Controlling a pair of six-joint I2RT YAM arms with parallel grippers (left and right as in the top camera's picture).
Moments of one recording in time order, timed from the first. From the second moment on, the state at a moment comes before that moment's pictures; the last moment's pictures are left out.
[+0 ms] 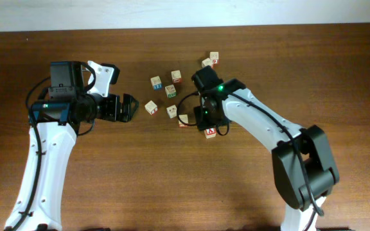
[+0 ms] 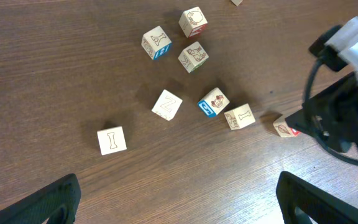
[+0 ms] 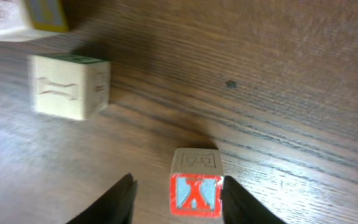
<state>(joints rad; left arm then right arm) 0.04 1.45 1.27 -0.83 0.41 0.17 0.50 1.99 1.47 -0.88 -0.05 0.28</state>
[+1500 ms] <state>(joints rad) 0.04 1.45 1.27 -0.83 0.41 0.17 0.50 2.06 1.47 -0.98 0.00 0.42</state>
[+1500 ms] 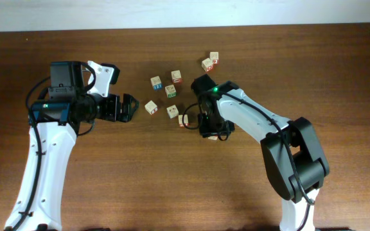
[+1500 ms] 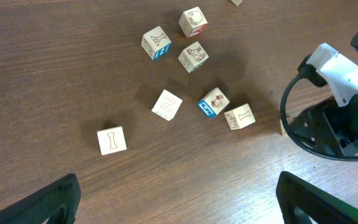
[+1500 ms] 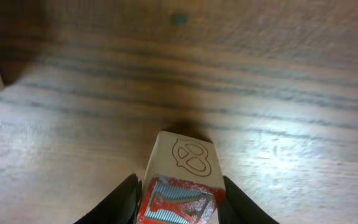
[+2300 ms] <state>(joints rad) 0.04 1.45 1.27 -0.83 0.41 0.17 0.34 2.06 1.48 -0.97 0.04 0.22</state>
